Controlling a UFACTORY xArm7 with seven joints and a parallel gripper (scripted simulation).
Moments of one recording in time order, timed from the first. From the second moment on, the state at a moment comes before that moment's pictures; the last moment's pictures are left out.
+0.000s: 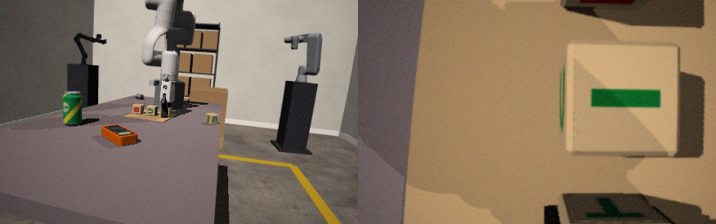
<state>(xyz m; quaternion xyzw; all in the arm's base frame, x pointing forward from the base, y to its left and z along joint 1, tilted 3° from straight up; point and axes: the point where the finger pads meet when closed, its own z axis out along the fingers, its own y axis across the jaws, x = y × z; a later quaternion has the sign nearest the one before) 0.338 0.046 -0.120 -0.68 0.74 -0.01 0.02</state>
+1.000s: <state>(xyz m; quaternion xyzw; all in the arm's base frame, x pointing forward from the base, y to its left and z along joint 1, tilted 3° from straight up) 0.338 0.046 -0.120 -0.68 0.74 -0.01 0.02</state>
